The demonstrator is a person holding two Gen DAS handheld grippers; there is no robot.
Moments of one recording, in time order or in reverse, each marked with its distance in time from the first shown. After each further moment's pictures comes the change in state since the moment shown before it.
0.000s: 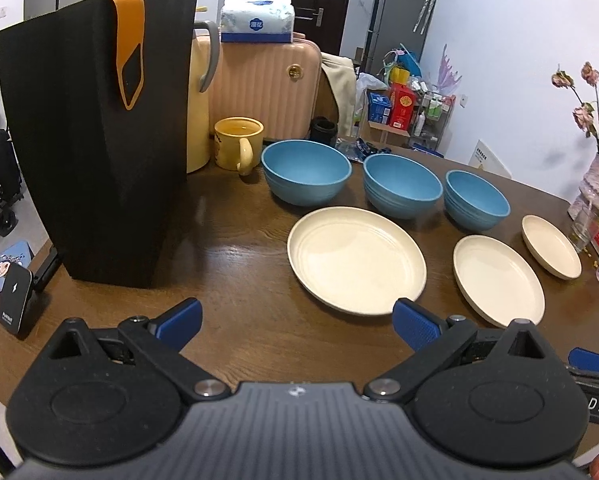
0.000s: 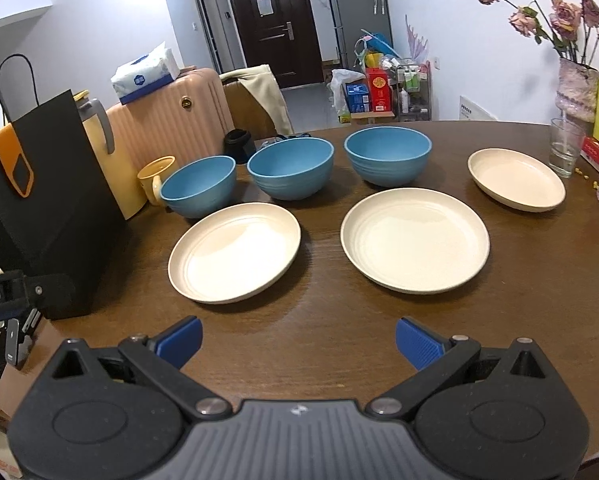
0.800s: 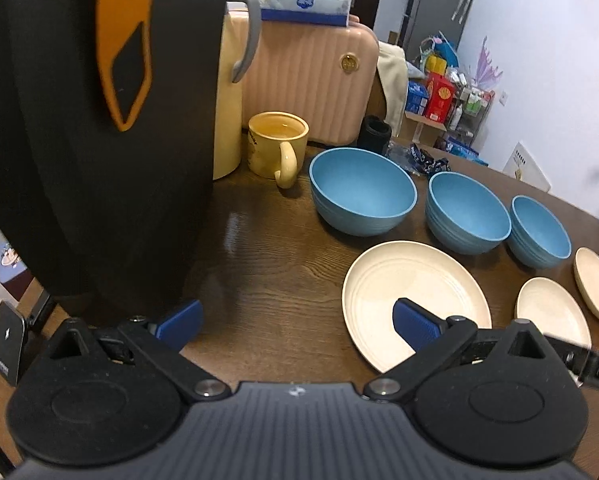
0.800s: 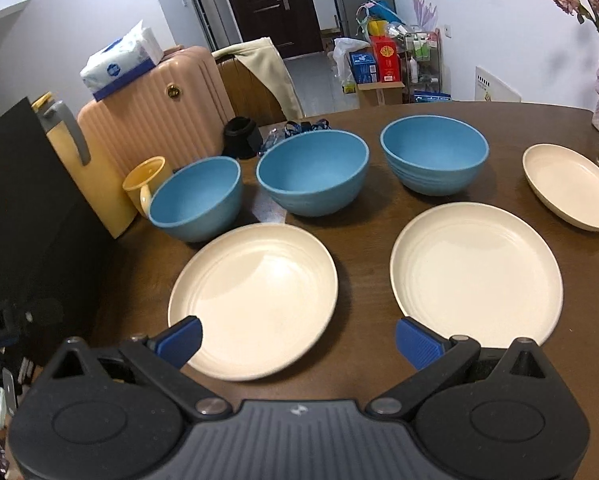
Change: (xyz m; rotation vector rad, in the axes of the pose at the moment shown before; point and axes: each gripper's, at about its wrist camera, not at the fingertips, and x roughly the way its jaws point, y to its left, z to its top) left arm 0.089 0.043 0.072 -0.047 0.076 0.064; right arm 0.103 0.028 0.083 0.056 0.097 0.021
